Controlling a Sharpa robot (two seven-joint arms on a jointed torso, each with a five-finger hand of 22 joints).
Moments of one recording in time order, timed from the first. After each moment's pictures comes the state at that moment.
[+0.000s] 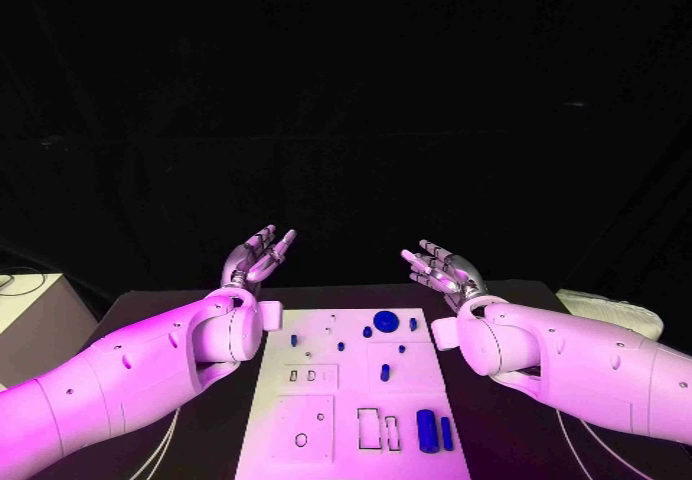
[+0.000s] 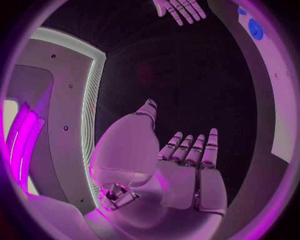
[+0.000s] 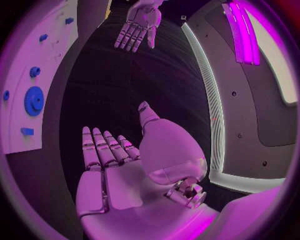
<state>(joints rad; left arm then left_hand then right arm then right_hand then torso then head) 1.04 -0.66 0.13 1.26 -0.05 -0.54 0.47 1.33 -0.01 0.09 0.27 0.04 0.27 0.14 0.03 0.05 0.21 0.19 0.02 0.03 0.23 0.24 0.03 0.03 0.09 0.34 0.28 0.04 0.04 1.14 -0.69 -0.09 1.33 -0.05 -0.52 0.41 1.23 0.15 -0.02 0.09 0.08 0.22 0.14 0.02 0.03 0.29 0.27 0.03 0.03 0.35 0.26 0.03 0.04 0.07 0.34 0.29 0.04 0.04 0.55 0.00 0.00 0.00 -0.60</state>
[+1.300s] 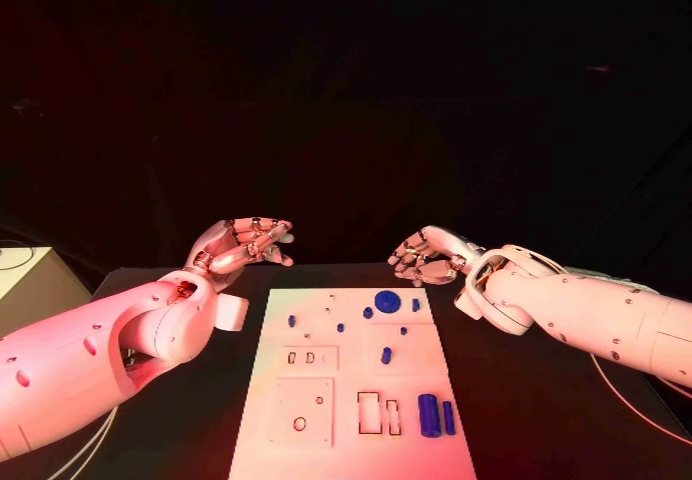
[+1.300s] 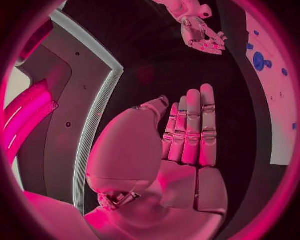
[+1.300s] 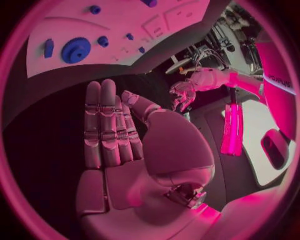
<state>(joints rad) 1.04 -0.89 0.21 1.53 -0.19 -0.26 0.40 1.45 -0.13 0.40 0.22 0.05 0.91 0.19 0.30 0.24 1.17 0.11 0.19 0.11 1.14 0.04 0.81 0.59 0.18 1.11 0.13 0.58 0.30 1.25 -0.72 -0.11 1.25 -1.10 -0.36 0.24 1.25 -0.08 0.47 -0.22 0.24 1.02 0.16 0.17 0.15 1.25 0.09 0.07 0.08 1.43 0.00 0.56 0.44 0.16 1.20 0.10 0.66 0.38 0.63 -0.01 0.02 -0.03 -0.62</state>
